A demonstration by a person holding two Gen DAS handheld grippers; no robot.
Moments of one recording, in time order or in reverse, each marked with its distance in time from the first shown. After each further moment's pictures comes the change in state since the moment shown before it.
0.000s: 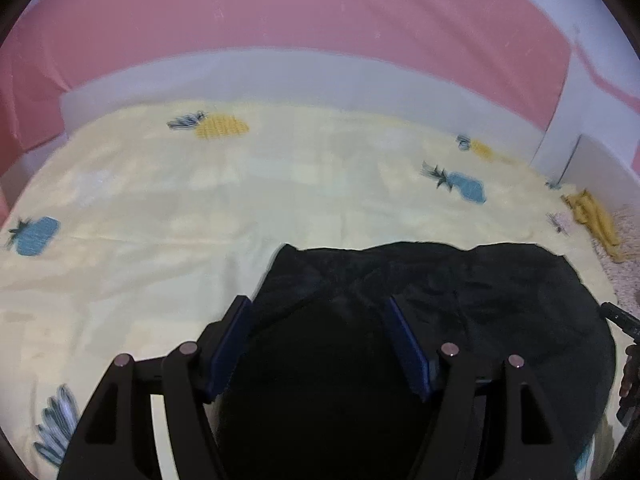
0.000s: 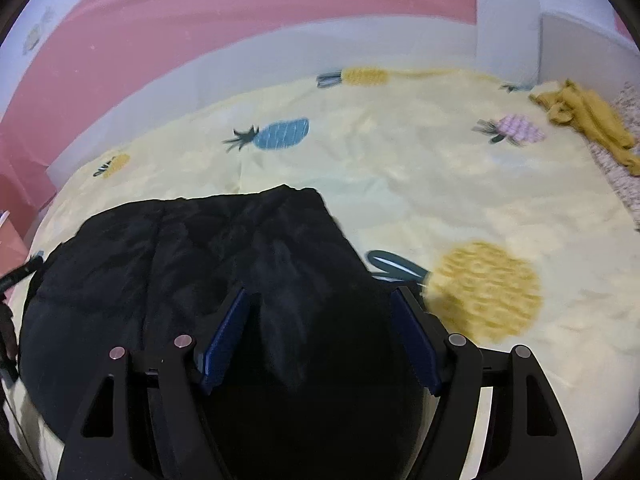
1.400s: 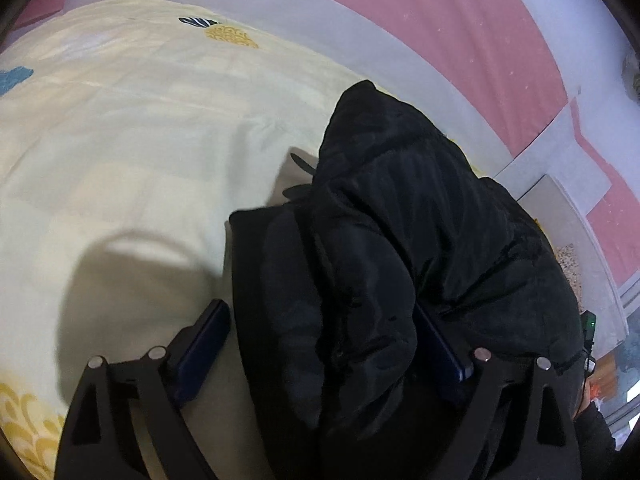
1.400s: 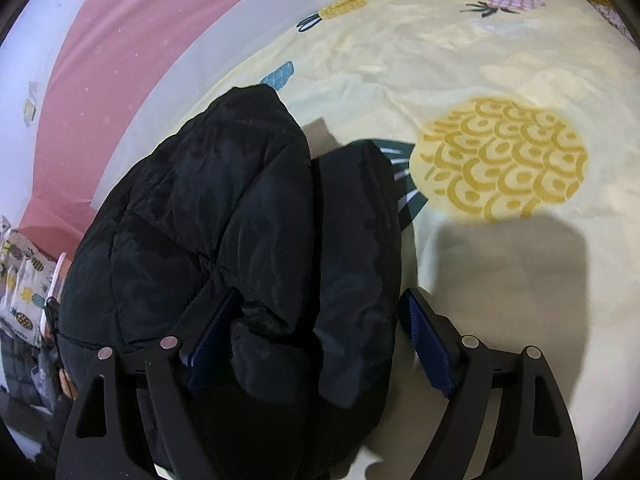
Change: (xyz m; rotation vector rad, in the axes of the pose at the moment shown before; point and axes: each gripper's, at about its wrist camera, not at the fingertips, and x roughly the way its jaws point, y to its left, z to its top) left arm 0.046 0.062 -0.080 -0.241 0.139 -0.284; right arm 0.039 -0.067 -0.060 0.263 0.184 0.296
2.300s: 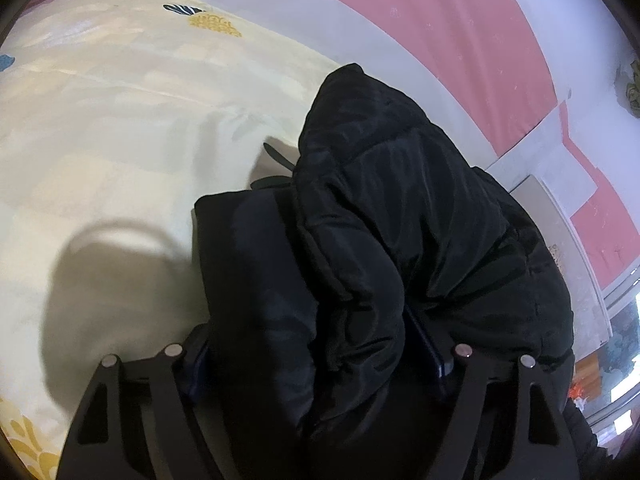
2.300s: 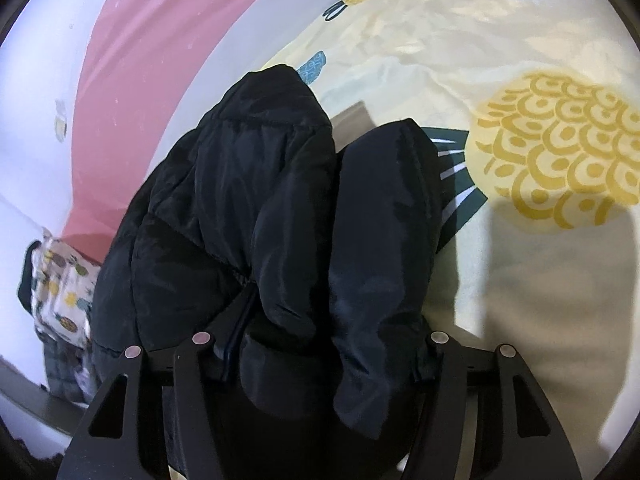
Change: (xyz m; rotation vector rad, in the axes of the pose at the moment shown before) left arm 0.014 -0.003 0.009 -0.018 0.026 -0.076; right arm 0.017 -0.021 0.009 0.038 0.027 0.209
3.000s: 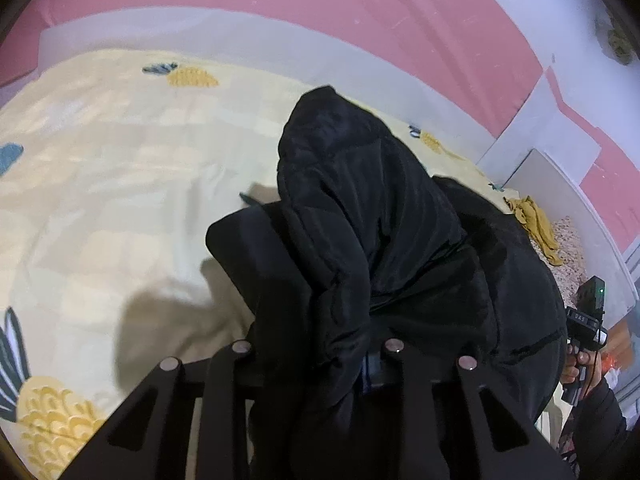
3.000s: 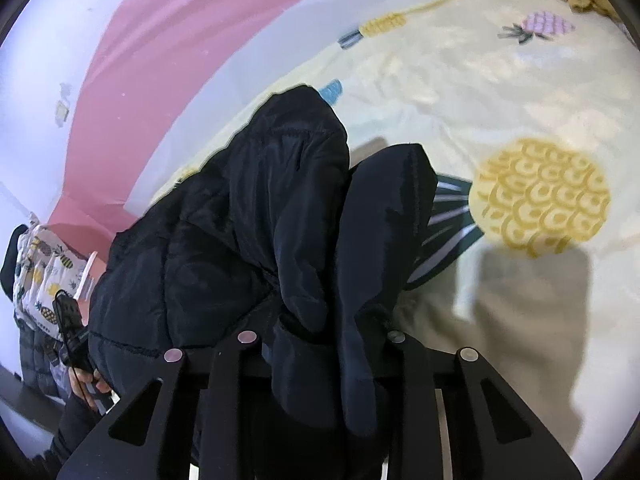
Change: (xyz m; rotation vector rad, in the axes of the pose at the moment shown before) left arm -0.064 -0.065 0.006 0.160 -0.040 0.113; right arm -0.055 0.061 -0.007 -0.097 -0.074 -0.095
